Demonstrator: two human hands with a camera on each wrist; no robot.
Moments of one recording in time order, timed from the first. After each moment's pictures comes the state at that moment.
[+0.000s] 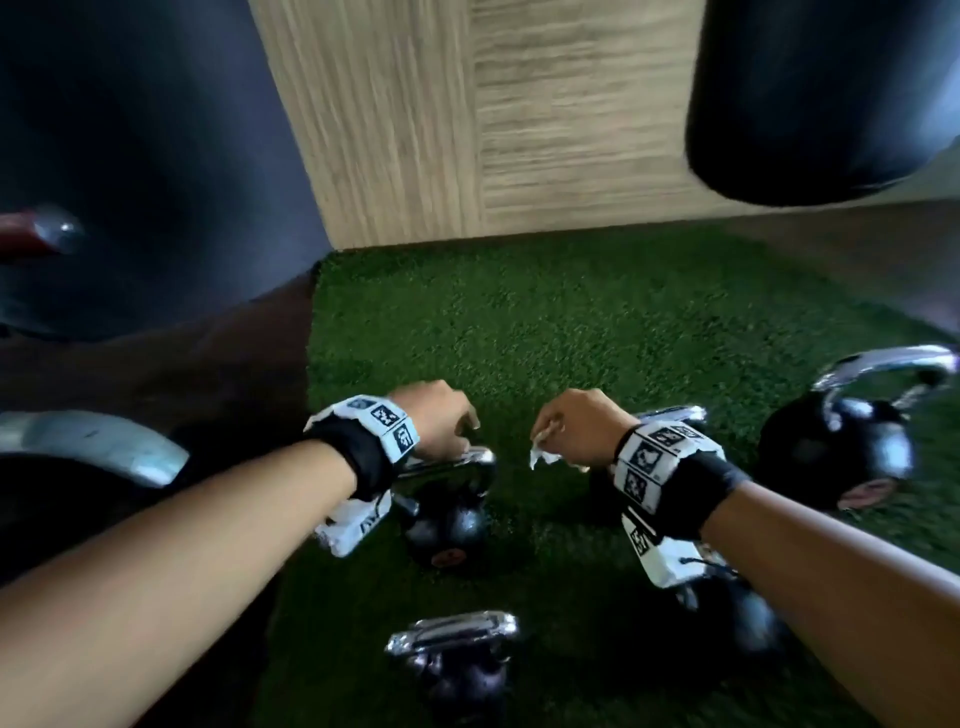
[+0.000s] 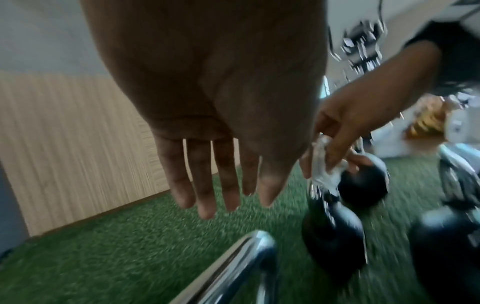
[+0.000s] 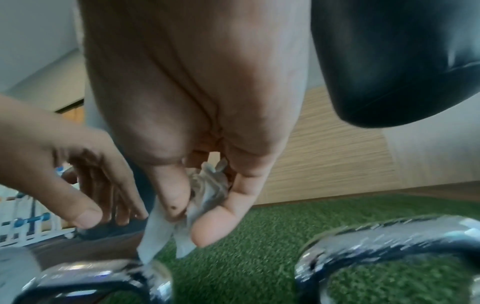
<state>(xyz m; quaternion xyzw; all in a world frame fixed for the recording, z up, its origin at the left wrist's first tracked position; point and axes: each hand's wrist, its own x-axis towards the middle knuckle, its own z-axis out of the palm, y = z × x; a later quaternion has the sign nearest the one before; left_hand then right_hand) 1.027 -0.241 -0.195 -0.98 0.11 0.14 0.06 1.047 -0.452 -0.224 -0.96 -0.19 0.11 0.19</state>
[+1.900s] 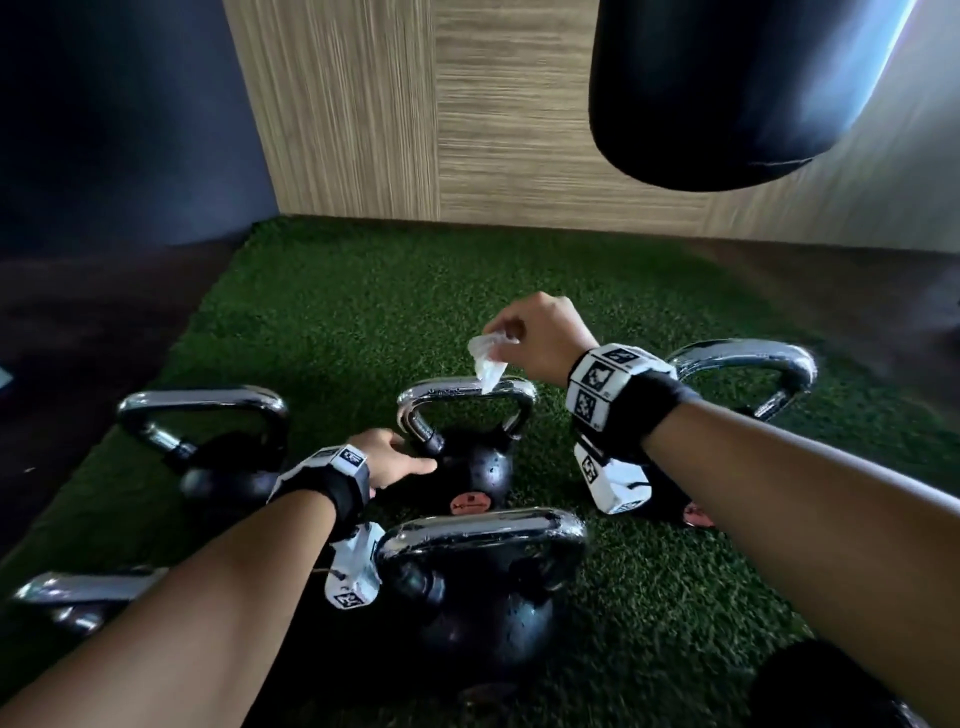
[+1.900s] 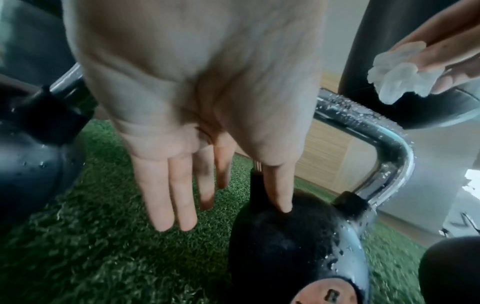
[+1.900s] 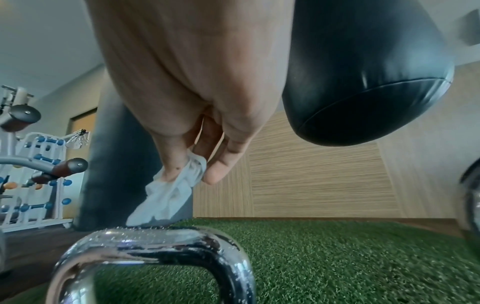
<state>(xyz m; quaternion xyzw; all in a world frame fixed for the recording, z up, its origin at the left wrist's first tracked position) 1.084 -0.412 -0.416 -0.90 -0.25 0.11 -0.33 1.150 -0.640 -0.263 -0.91 -0.30 -0.07 0.28</state>
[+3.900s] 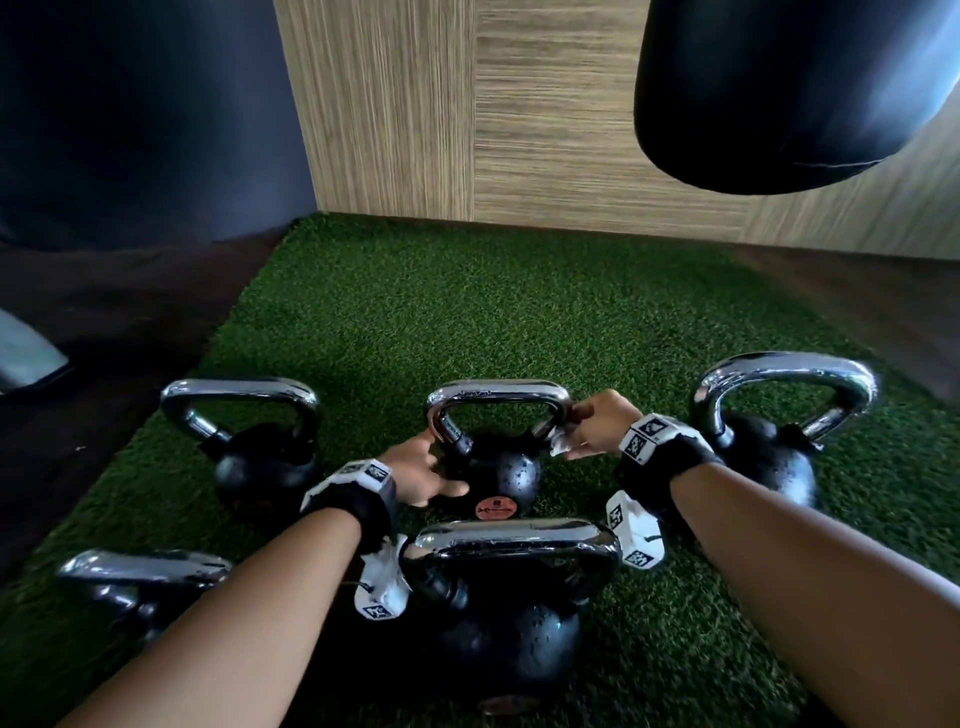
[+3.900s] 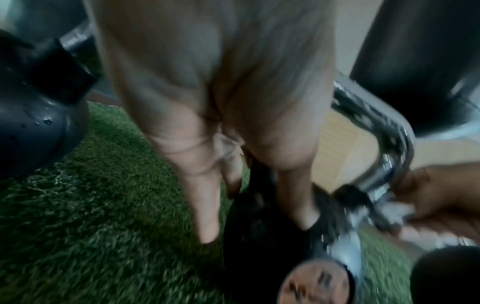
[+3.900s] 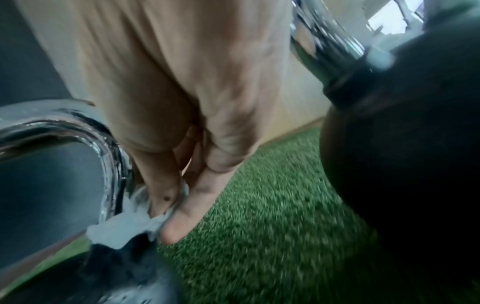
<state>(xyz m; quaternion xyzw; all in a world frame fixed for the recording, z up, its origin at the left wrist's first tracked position) 1.073 -0.426 -0.422 -0.88 -0.15 0.15 -0.42 1.178 -0.671 -0.358 -0.80 0.03 0.29 0.52</state>
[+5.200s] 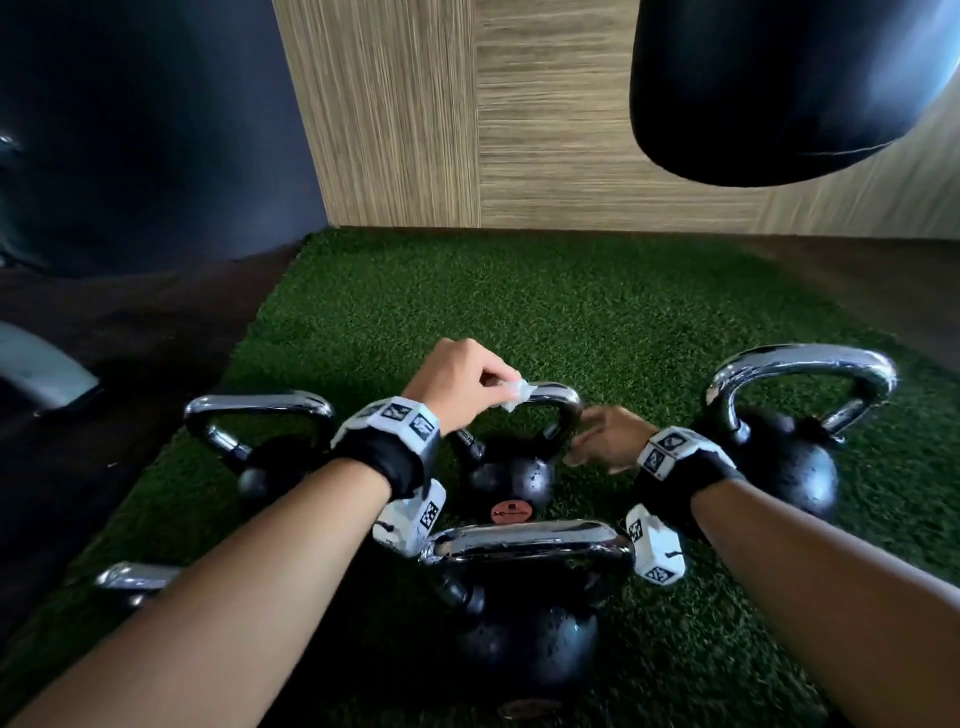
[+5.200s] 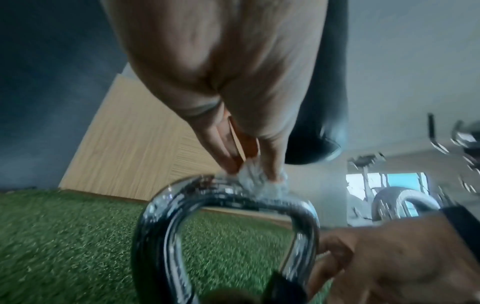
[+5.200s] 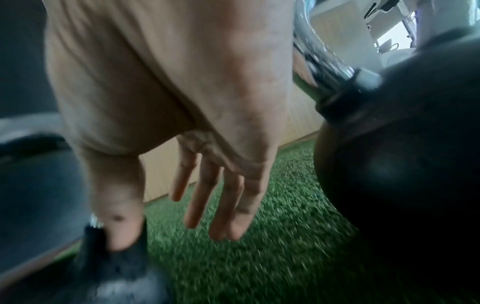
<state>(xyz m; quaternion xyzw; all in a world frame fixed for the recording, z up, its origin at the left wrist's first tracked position) 1.088 -0.461 -0.305 -0.95 0.05 -0.17 -0.26 1.194 -0.683 -0.396 -0.89 -0.13 0.24 0.37</state>
